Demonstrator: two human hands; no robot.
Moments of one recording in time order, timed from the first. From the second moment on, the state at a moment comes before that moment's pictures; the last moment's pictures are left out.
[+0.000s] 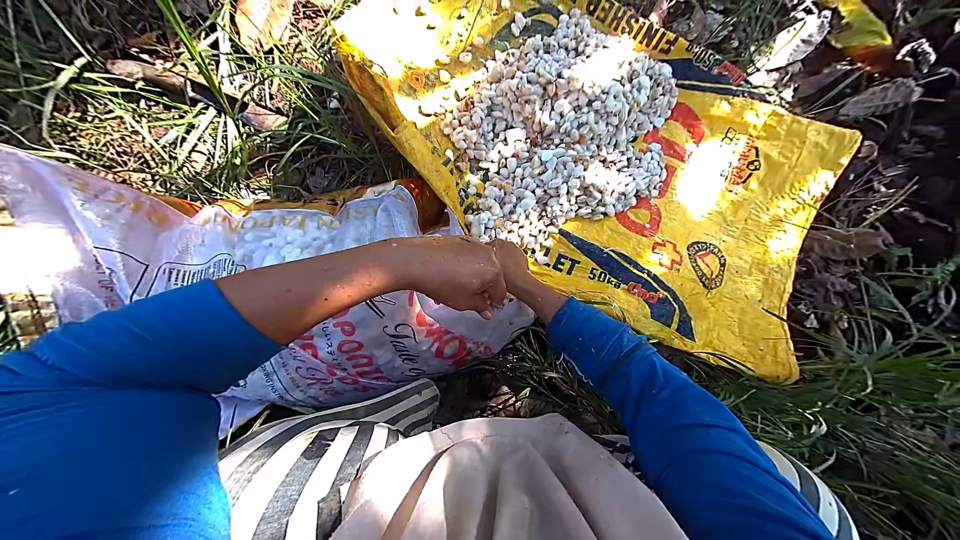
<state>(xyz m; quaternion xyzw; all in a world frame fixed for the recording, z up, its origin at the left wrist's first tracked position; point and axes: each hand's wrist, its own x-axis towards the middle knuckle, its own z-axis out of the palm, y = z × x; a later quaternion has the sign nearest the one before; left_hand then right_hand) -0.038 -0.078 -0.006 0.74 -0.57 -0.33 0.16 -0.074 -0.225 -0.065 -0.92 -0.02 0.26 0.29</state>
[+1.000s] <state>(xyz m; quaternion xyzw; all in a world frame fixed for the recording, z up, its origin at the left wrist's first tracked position) 0.004 -0.082 -0.038 0.82 -0.15 -0.38 0.39 -0.067 -0.256 -0.004 -0.95 -0.18 0.17 0.18</state>
